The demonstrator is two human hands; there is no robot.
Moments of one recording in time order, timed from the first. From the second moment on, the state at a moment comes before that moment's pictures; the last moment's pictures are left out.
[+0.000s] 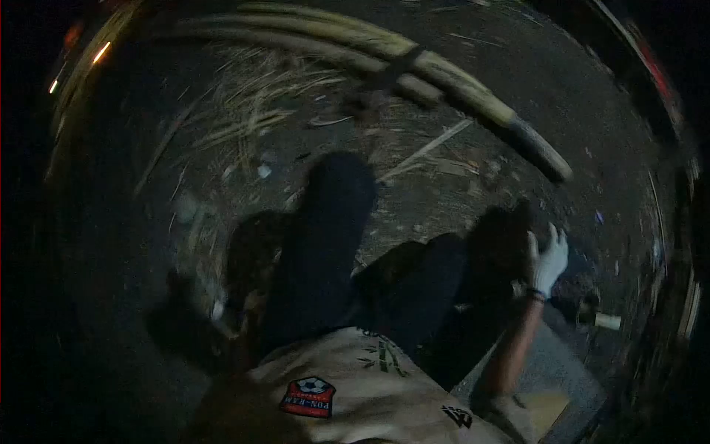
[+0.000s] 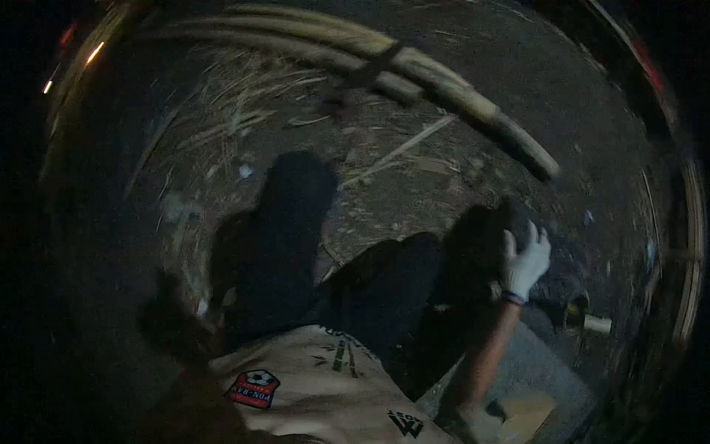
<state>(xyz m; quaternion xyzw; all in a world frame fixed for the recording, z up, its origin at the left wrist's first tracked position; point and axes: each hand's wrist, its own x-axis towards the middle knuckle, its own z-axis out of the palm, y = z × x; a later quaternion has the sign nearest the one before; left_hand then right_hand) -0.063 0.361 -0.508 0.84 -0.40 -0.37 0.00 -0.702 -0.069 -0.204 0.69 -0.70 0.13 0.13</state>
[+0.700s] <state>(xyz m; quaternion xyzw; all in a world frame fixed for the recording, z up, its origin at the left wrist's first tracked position) -0.176 0.490 -0.513 0.88 -0.05 -0.45 0.14 -0.721 -0.109 -0.229 0.61 -0.79 -0.10 0.01</state>
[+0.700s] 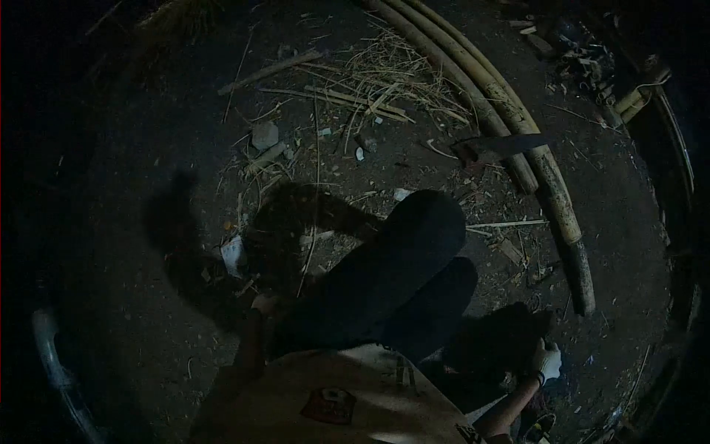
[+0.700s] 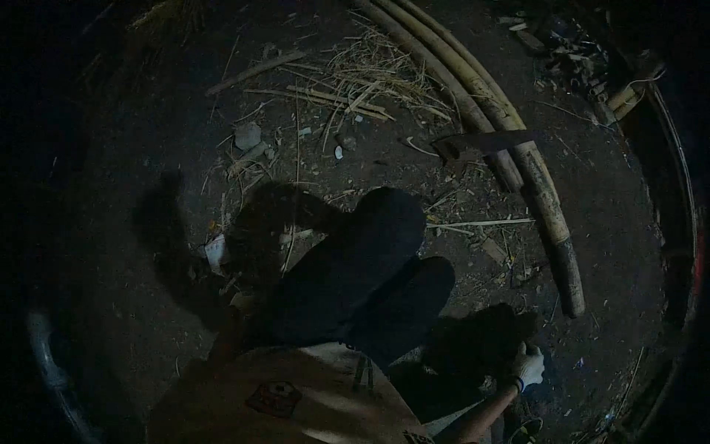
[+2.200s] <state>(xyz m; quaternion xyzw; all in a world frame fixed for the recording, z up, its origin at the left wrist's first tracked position) -0.140 -0.334 -0.459 0.69 -0.72 -0.07 0.03 -0.714 -0.102 -0.237 0.58 -0.81 0.08 0.09</state>
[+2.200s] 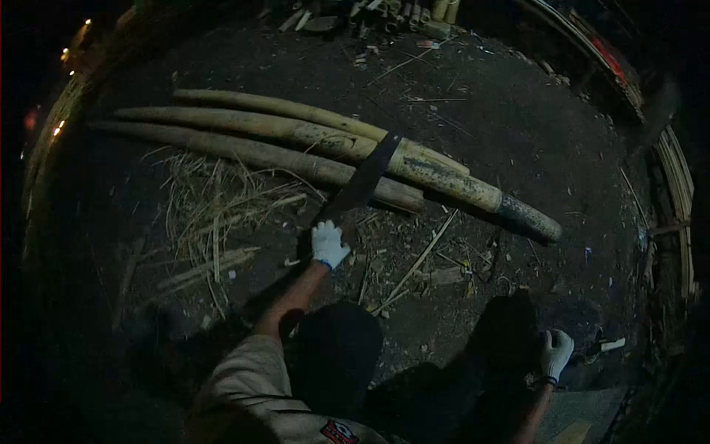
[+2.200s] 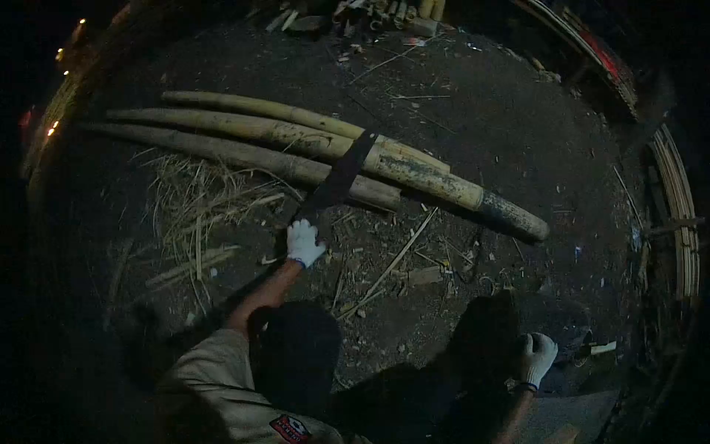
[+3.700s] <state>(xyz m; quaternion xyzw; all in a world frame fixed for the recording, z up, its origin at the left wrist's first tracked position) 0.128 -0.064 -0.567 0.81 -0.54 -0.21 -0.07 -0.118 -0.536 -0.382 0.85 -0.36 0.12 -0.37</state>
